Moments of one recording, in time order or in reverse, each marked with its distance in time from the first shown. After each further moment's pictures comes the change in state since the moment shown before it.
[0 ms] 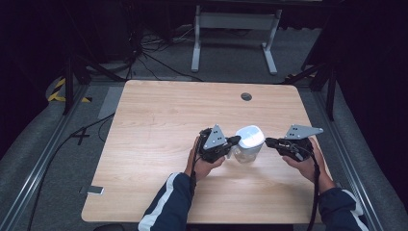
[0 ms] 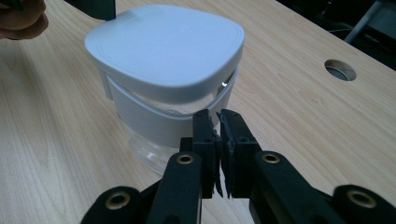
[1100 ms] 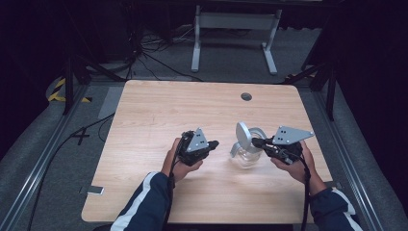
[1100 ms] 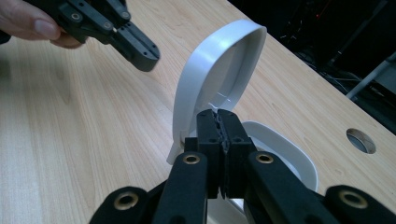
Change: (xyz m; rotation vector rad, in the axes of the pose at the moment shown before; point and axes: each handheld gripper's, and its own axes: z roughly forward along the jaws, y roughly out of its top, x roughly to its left) left arm 0.017 -0.016 -0.058 0.221 0.062 0.077; right arm 0.045 0.043 -0.001 -0.092 0.043 -0.132
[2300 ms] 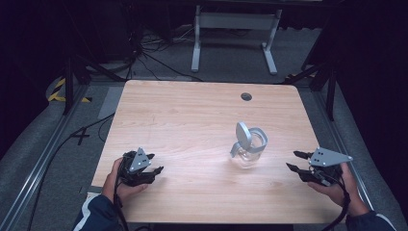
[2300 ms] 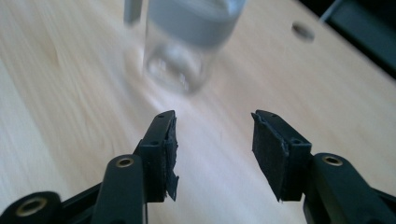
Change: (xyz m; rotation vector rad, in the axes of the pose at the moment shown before) left arm 0.028 -0.114 -0.115 0.241 0.177 -0.099; right arm -0.005 -0.087 -0.078 0.186 -0.155 0.017
